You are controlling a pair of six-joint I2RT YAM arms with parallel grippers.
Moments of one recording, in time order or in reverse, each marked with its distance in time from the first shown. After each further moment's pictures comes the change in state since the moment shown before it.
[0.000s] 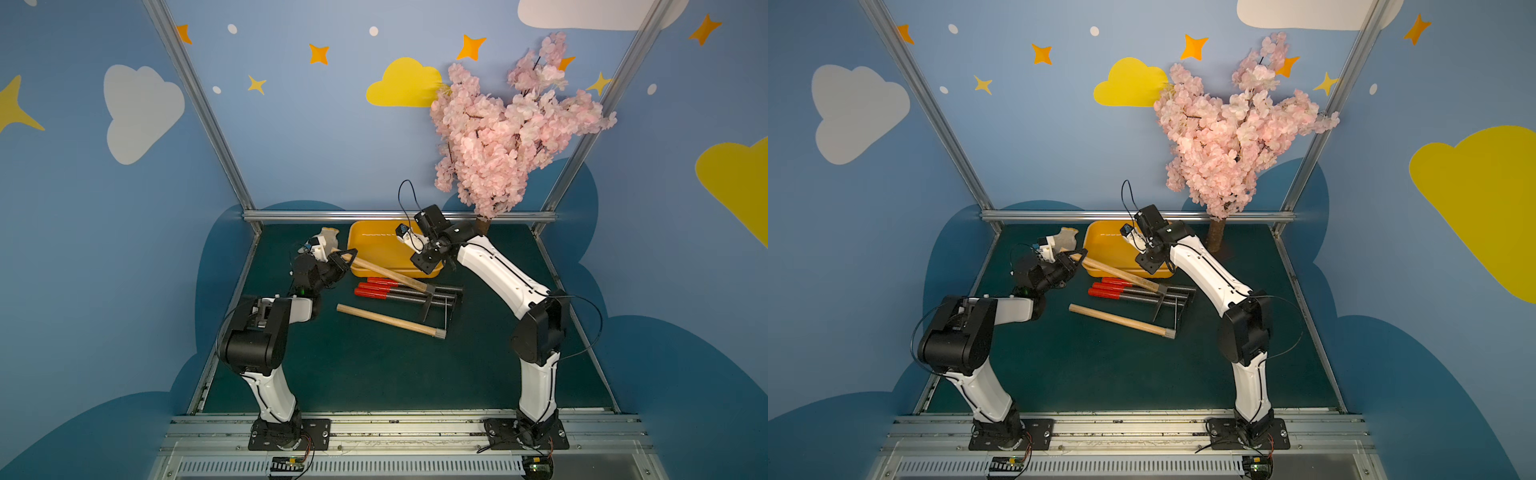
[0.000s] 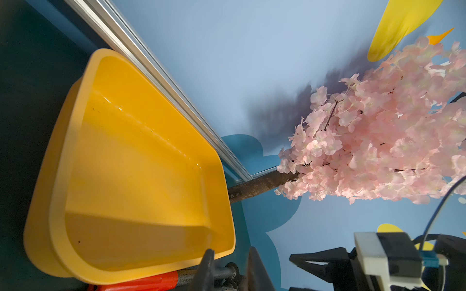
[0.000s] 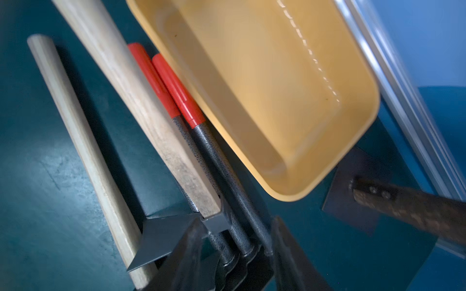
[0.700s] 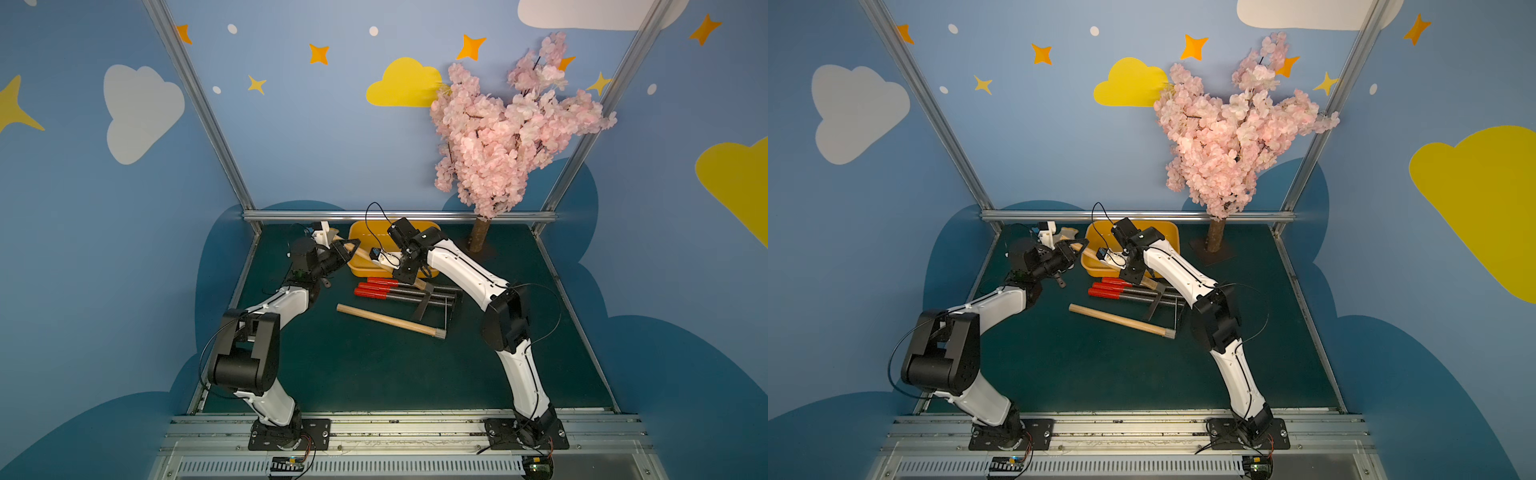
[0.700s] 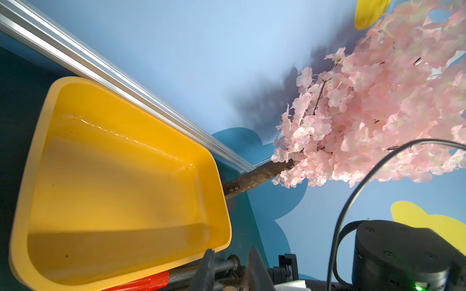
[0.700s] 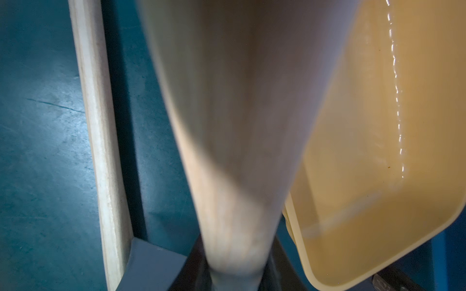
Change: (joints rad) left arm -0.019 -0.150 0.137 -0.361 0.025 0.187; right arm 0.094 0.283 0.218 -0.116 -0.043 -0.293
